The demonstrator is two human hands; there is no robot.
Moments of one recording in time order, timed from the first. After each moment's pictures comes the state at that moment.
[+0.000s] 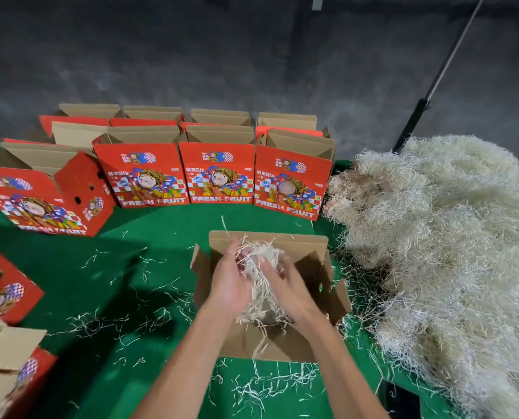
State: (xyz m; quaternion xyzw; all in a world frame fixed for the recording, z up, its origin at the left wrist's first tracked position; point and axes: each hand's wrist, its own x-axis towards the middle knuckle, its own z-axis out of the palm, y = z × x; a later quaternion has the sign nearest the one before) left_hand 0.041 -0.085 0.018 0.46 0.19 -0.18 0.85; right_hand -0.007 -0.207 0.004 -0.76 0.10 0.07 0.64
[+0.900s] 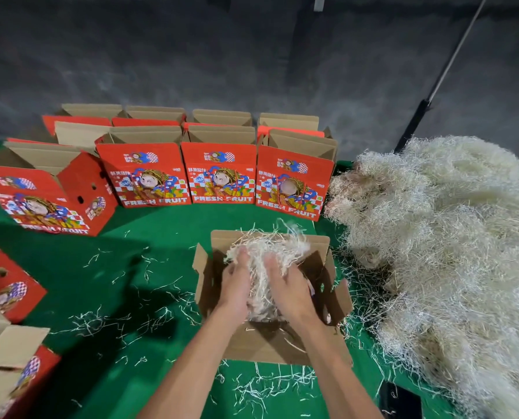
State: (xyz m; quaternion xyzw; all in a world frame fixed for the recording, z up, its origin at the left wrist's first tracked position) left_hand 0.044 -0.094 -0.024 0.62 0.25 -0.15 0.73; right_hand 0.005 -0.202 -0.024 -0.83 0.14 -0.04 0.53
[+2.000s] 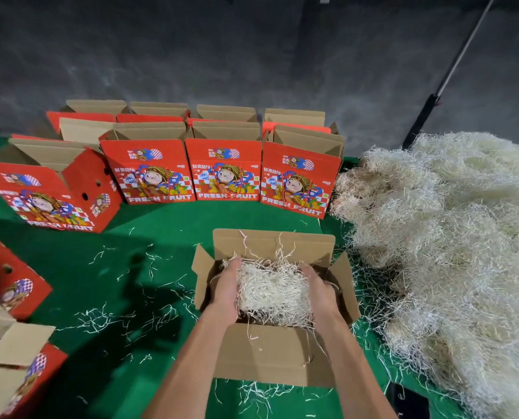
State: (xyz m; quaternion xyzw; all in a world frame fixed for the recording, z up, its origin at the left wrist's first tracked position) left_hand 0.060 -0.067 -0.056 0.52 0.26 -0.21 0.78; right_hand 0.023 -0.249 -0.061 -0.61 0.39 0.04 0.69
